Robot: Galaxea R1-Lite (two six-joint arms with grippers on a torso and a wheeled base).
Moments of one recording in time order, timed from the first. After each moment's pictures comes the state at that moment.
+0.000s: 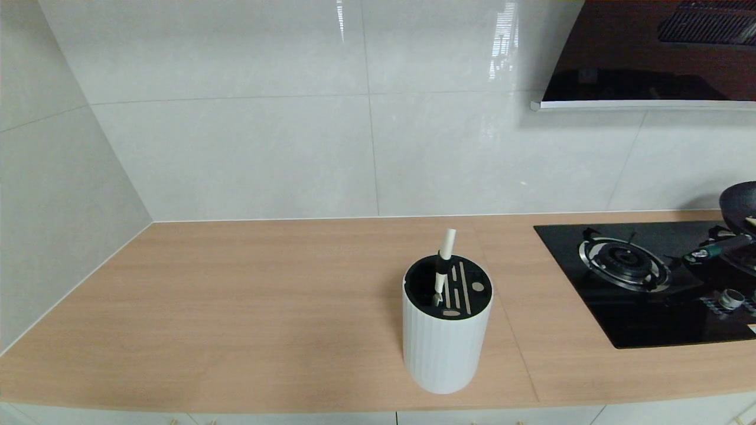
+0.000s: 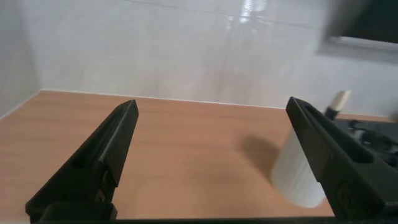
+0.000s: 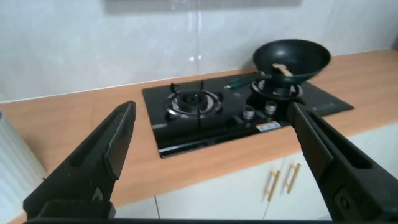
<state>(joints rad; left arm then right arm) -0.03 0.11 -0.28 -0.07 0.00 -0.15 0.00 0.02 -0.34 0.14 -0.36 -0.06</state>
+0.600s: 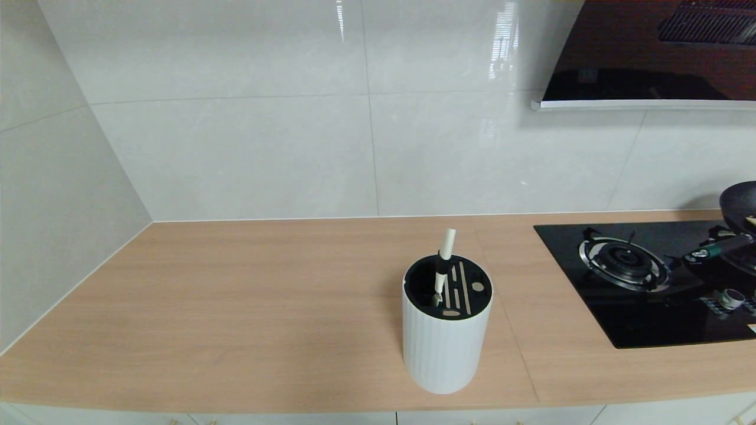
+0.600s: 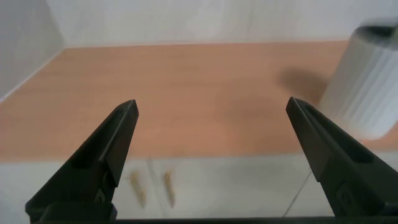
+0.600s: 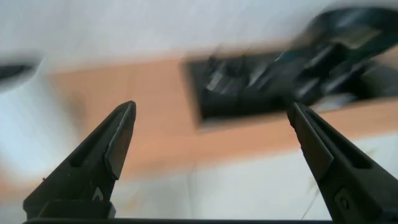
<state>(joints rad) 0.01 0.00 -0.01 0.00 -0.01 0.02 0.00 0.00 -0.01 -0.02 -0.08 0.06</state>
